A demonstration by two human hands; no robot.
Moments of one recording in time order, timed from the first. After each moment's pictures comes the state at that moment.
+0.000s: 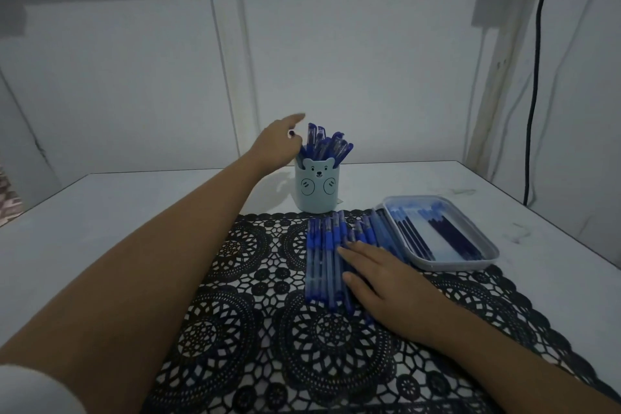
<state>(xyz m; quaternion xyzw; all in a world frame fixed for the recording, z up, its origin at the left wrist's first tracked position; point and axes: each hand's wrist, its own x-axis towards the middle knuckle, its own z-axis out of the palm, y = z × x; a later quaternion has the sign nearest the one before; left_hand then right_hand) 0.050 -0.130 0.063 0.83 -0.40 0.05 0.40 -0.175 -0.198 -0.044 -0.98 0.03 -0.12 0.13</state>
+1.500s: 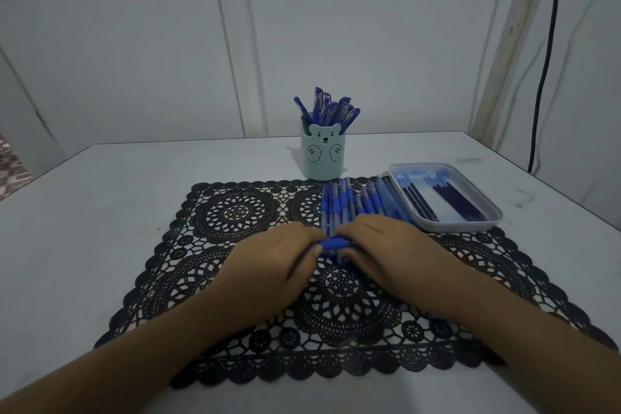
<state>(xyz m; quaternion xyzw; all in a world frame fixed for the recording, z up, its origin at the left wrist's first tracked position) -0.082 -0.009 -0.043 0.75 -0.59 0.18 0.23 -0.184 -0.178 -0.036 -0.96 -0.11 -0.26 0.04</state>
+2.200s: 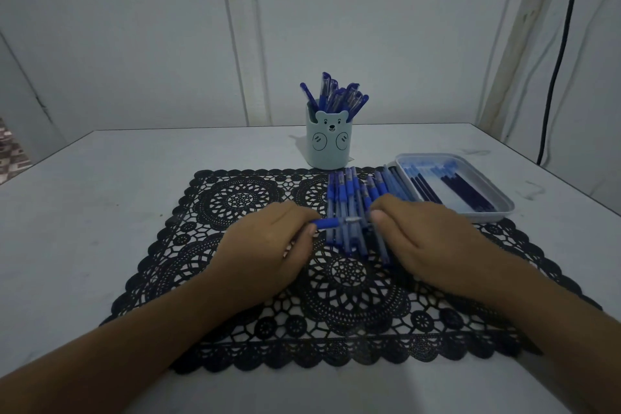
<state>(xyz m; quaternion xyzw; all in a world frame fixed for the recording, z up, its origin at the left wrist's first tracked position) -0.076 -0.005 -0.042 0.76 -0.56 0.23 0.24 -0.200 -0.184 -0.019 -0.97 -0.01 -0.20 0.10</state>
